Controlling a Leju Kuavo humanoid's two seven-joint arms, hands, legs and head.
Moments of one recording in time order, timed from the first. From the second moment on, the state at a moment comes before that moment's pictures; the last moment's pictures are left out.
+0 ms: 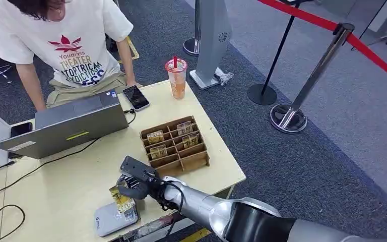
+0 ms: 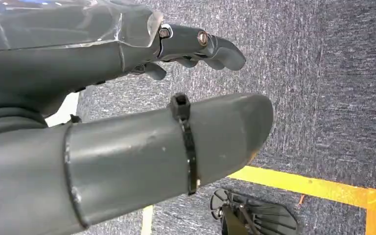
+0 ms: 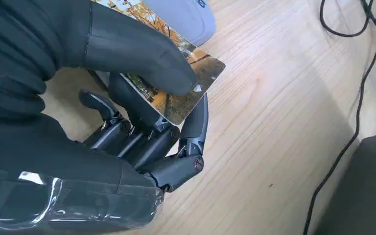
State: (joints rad) left arm -0.09 -0.14 1.17 -0.19 -1.11 0.26 0.01; right arm -0.58 0.15 0.69 -0.44 -0.24 0.12 -0.33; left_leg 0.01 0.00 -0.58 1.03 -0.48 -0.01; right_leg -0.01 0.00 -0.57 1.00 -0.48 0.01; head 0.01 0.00
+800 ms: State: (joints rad) left arm -0.09 -0.14 1.17 -0.19 -1.11 0.26 0.01; right arm -0.56 0.15 0.68 -0.41 -0.23 0.13 -0.31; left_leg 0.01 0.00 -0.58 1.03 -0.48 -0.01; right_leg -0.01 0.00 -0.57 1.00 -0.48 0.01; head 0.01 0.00
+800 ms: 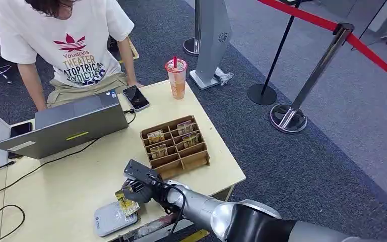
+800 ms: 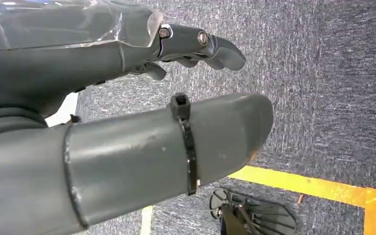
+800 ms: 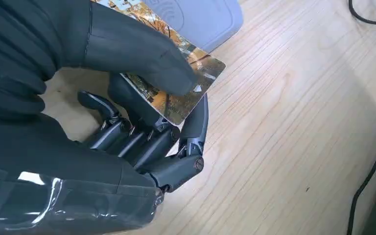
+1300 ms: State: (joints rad) left arm -0.09 -0.14 1.17 -0.19 -1.10 0.26 0.01; right arm -0.56 0.15 0.68 -0.42 -0.23 0.15 -0.37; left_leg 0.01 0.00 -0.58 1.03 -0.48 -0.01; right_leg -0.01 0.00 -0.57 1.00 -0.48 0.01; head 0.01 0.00
